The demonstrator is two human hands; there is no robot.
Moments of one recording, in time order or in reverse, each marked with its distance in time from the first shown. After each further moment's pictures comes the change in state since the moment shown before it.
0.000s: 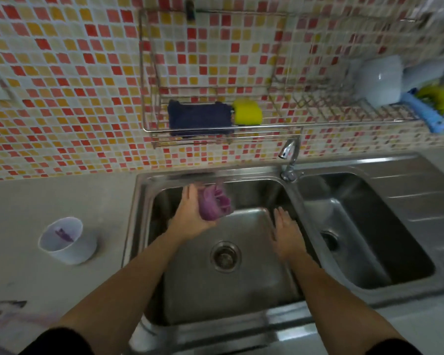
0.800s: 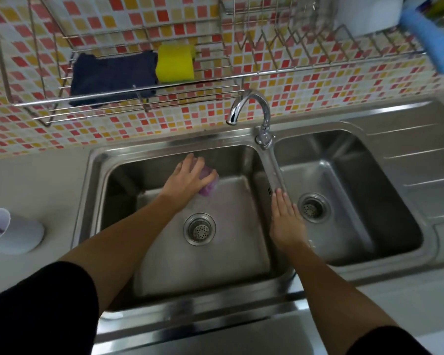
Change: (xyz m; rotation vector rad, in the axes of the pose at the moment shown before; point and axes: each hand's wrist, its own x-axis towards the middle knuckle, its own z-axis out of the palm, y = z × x) left_hand 0.078 0.009 0.106 1.272 -0.101 0.569; right_hand -0.007 0.116 0.029 -0.166 -0.029 -0.014
